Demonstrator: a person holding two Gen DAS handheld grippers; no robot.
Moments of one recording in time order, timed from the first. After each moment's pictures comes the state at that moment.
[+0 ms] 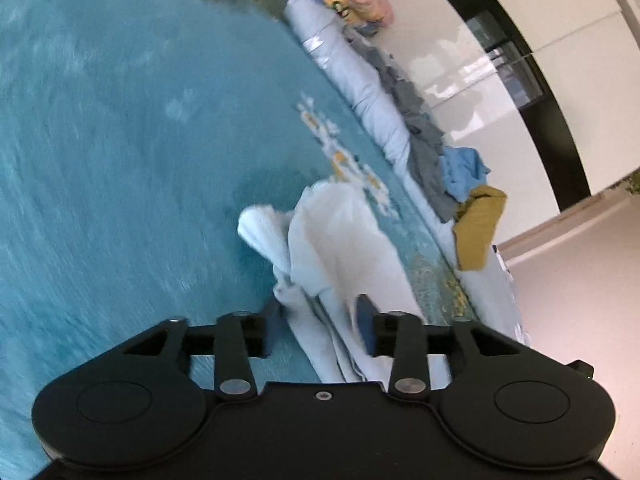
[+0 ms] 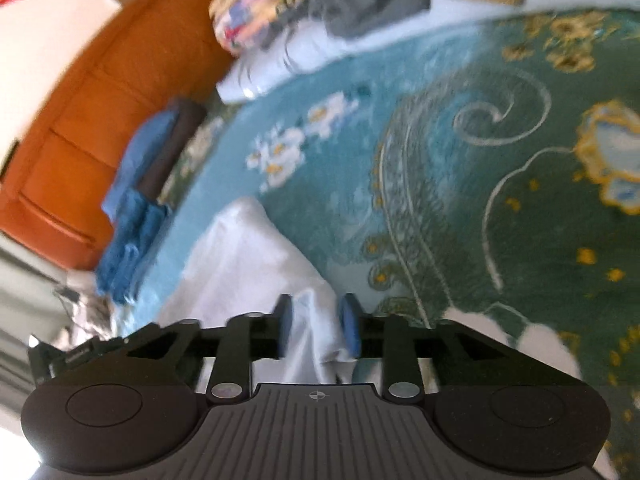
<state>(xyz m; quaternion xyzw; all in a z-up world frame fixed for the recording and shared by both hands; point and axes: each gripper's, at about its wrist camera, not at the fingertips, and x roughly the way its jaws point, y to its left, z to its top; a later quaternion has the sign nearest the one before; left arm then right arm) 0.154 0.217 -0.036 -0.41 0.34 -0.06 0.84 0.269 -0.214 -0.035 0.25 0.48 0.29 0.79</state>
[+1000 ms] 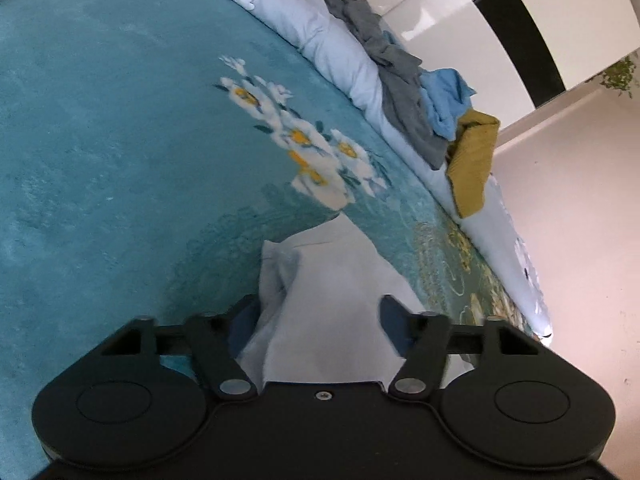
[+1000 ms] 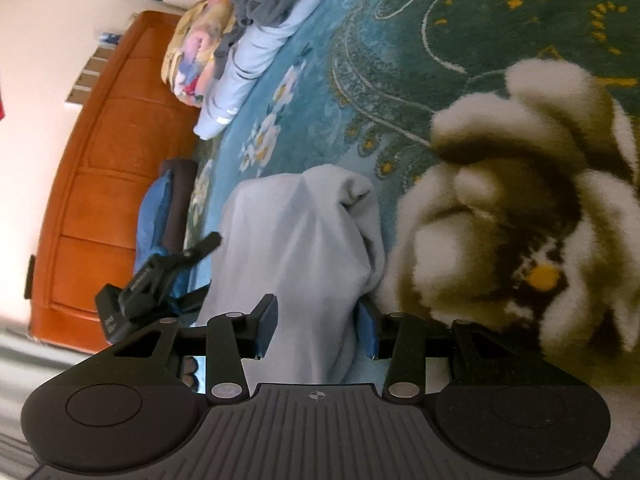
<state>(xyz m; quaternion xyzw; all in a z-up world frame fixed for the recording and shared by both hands) 0.301 0.214 -0.061 -0.32 0.44 -0.19 0.82 0.215 -0.192 -0.091 0.43 0.48 0.23 0.73</state>
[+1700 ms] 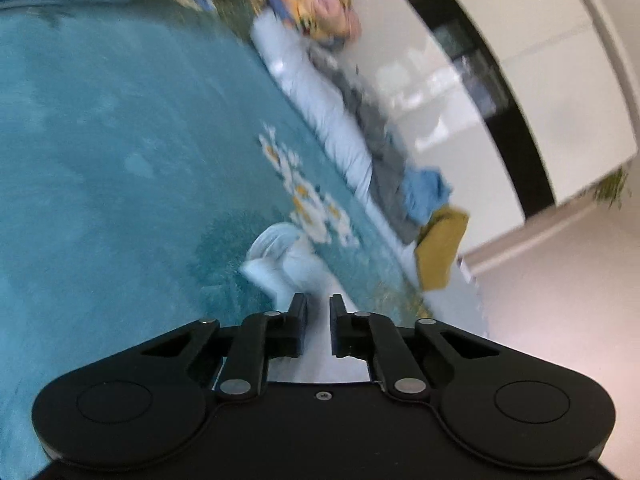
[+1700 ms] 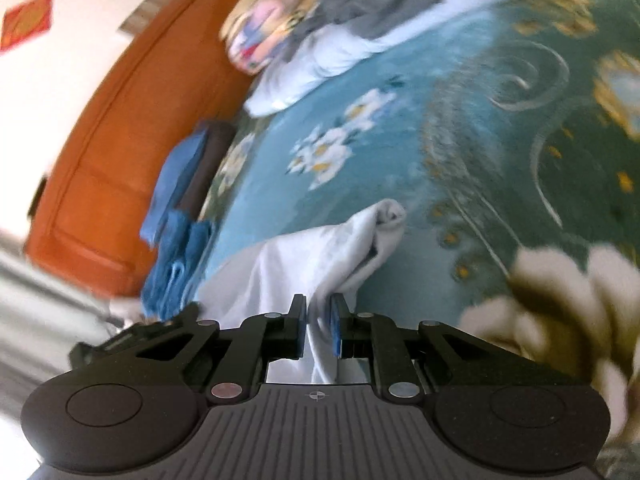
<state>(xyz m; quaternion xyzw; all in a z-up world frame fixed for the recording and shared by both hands) 0.151 0.235 -0.018 -0.45 0.30 -0.09 0.84 0.250 -0.189 -0.021 0.30 0.47 0.31 0.77</state>
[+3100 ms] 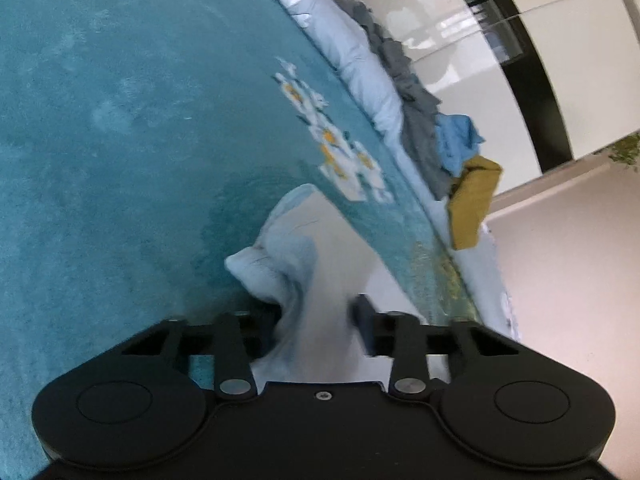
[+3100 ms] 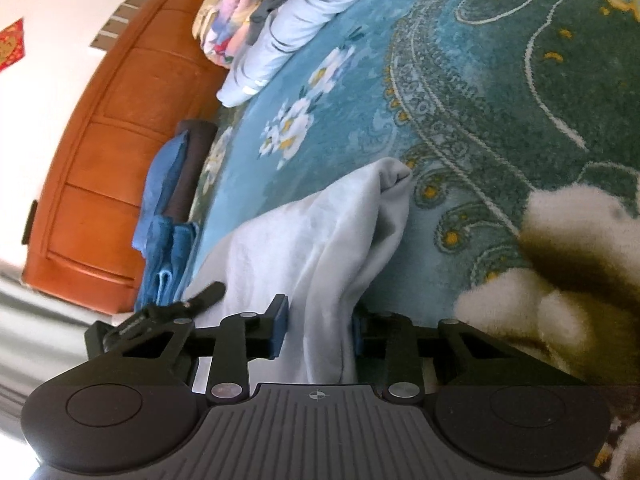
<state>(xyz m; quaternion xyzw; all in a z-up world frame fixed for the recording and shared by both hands) 0.235 0.226 -0.074 -0.41 0.40 -0.13 0.81 0.260 -0.175 -0.085 0.36 0.50 0.29 0.74</state>
